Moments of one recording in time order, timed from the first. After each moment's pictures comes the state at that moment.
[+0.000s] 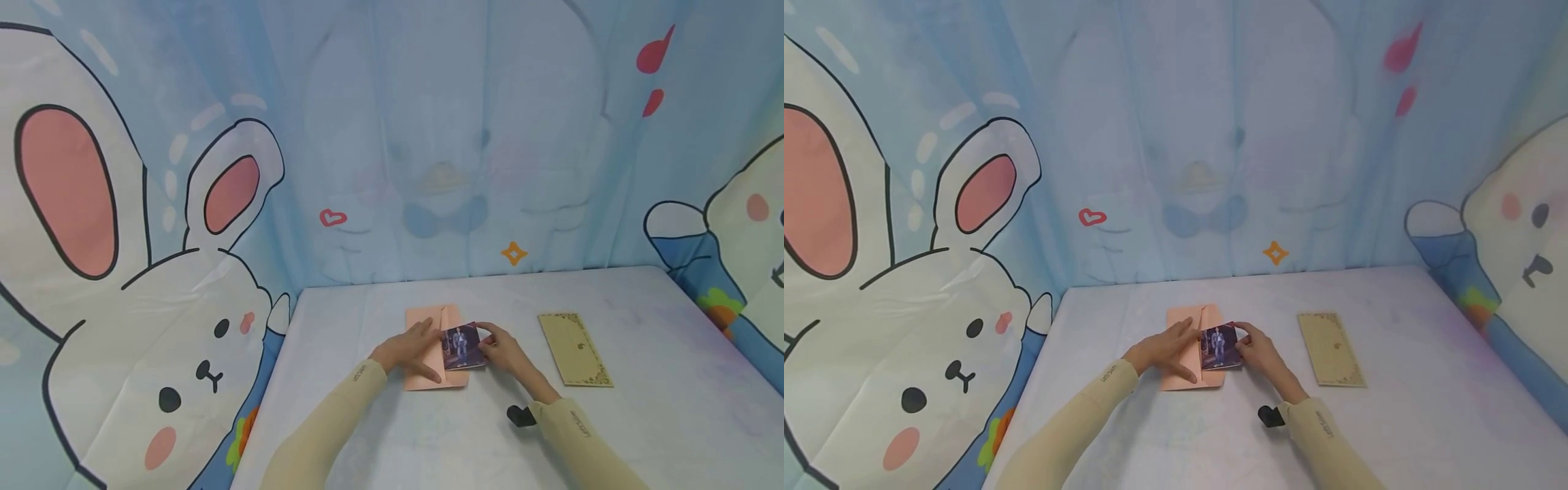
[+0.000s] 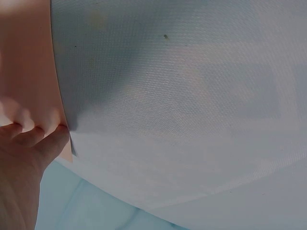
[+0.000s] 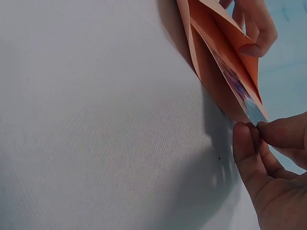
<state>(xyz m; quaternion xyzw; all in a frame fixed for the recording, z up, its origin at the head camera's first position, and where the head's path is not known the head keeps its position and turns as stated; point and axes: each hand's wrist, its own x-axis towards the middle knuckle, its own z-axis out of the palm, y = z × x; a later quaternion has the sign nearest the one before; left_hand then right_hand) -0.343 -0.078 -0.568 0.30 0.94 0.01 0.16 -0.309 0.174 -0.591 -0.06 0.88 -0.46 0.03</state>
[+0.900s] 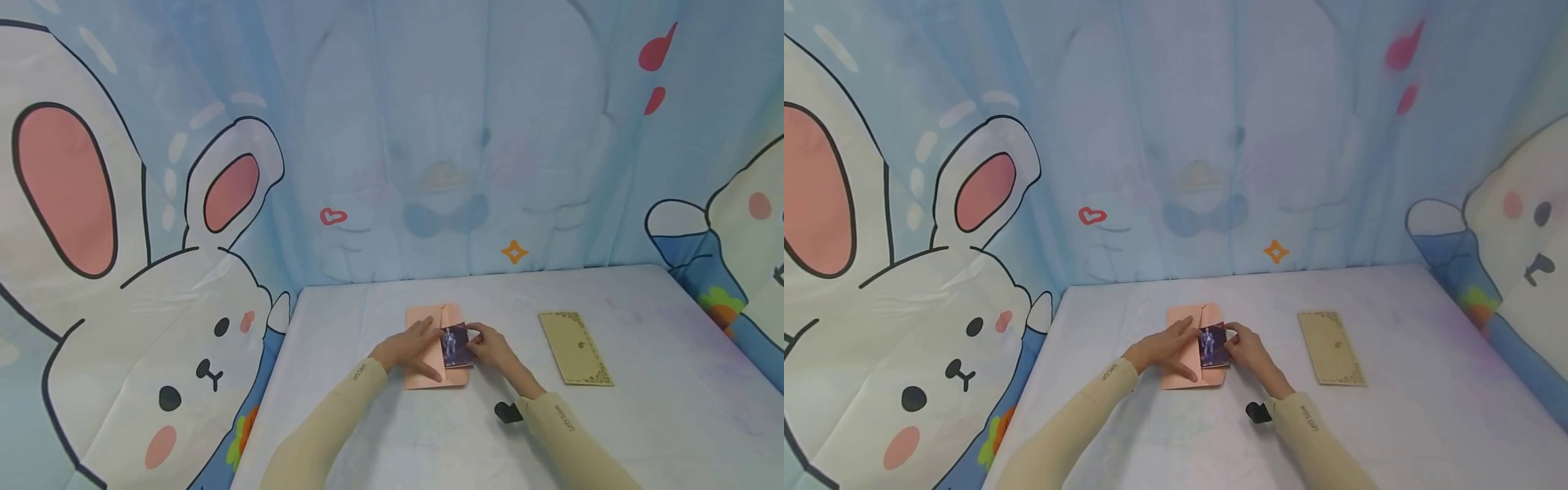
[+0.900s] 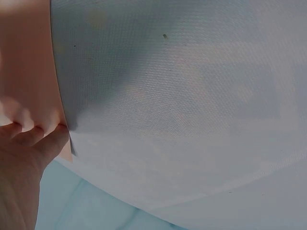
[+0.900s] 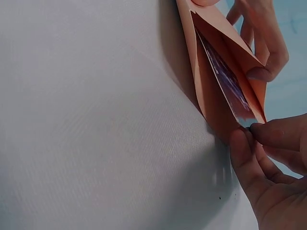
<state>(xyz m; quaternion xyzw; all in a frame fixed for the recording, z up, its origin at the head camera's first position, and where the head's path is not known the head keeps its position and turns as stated) -0.340 -0.077 -0.563 0.31 0.94 0.01 0.15 -0.316 0.151 -0.588 -0.04 0.90 -0.44 0.06</state>
